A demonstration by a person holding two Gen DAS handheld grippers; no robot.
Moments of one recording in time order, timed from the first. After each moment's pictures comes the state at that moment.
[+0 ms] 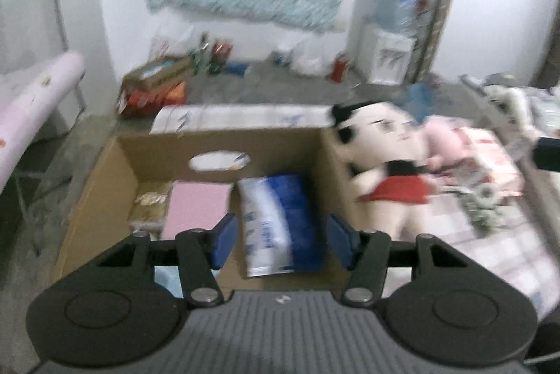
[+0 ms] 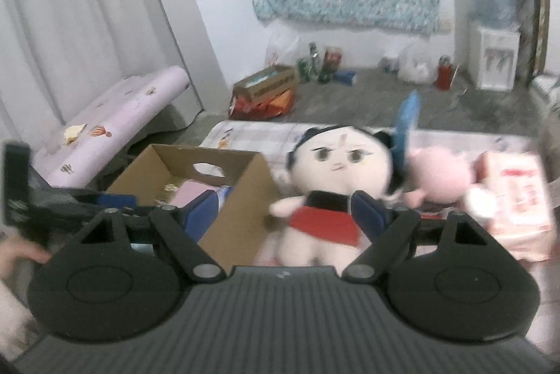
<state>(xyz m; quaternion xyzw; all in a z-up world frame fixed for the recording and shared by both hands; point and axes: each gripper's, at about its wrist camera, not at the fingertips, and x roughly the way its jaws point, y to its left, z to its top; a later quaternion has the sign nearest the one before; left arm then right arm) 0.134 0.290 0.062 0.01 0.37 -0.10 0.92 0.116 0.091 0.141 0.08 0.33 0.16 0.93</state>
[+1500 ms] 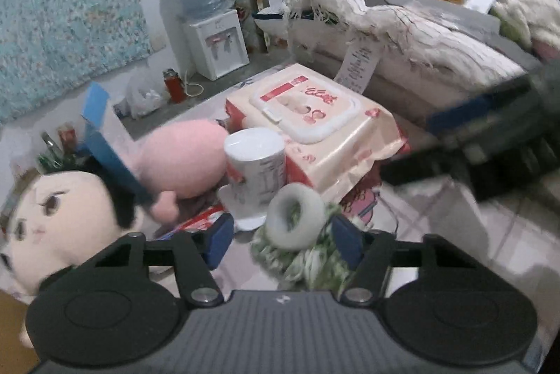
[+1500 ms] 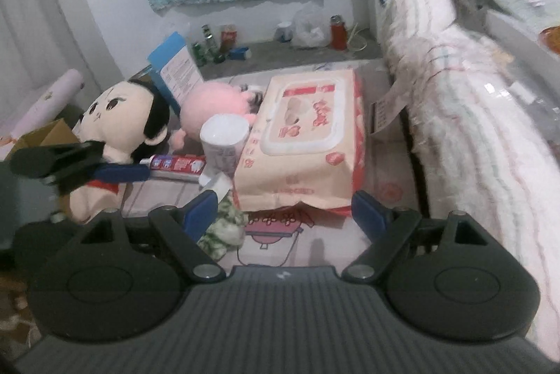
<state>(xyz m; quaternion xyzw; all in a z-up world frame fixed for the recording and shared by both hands) 0.204 -0.046 -0.066 0.21 0.34 -0.30 0.87 0.128 -0.148 -0.003 0.12 0.38 0.04 0.92</state>
